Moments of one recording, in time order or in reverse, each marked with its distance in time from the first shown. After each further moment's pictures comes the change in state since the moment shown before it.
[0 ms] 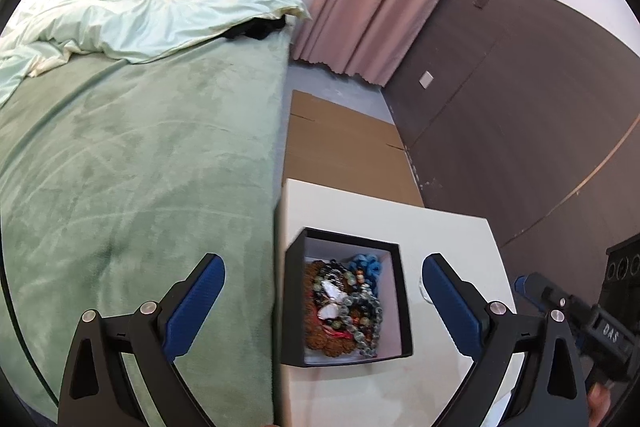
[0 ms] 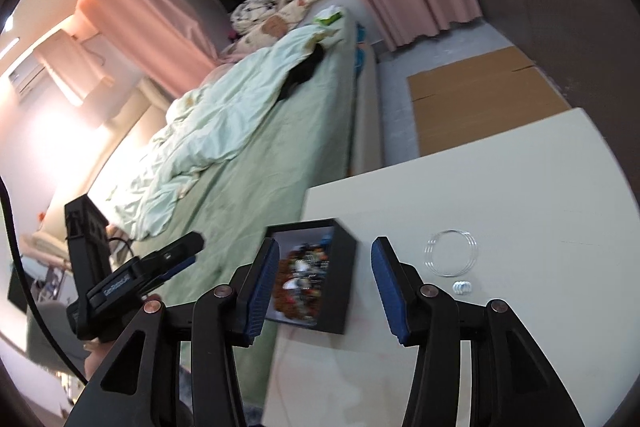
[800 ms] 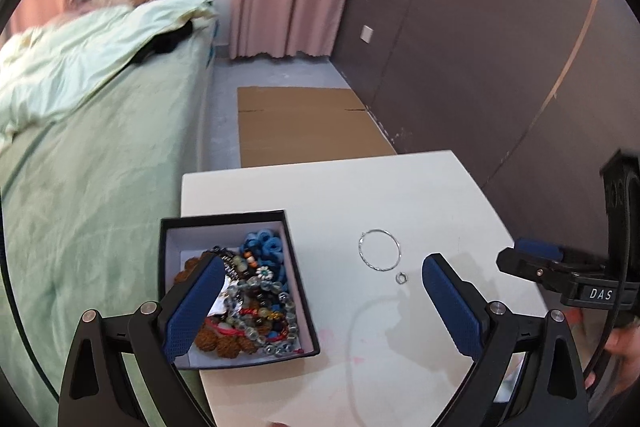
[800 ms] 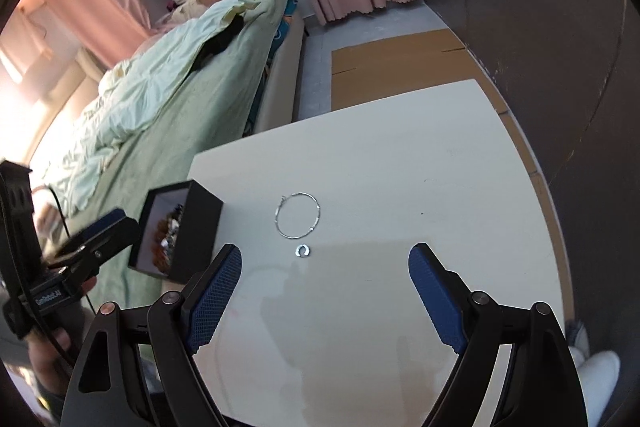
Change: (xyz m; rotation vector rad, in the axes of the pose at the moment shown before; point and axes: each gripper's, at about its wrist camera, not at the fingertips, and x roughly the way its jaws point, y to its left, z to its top) left arm 0.041 -0.108 -0.038 0.318 0.060 -0.010; right arm -0.020 -0.079 -0.007 -0.046 0.125 -0.254
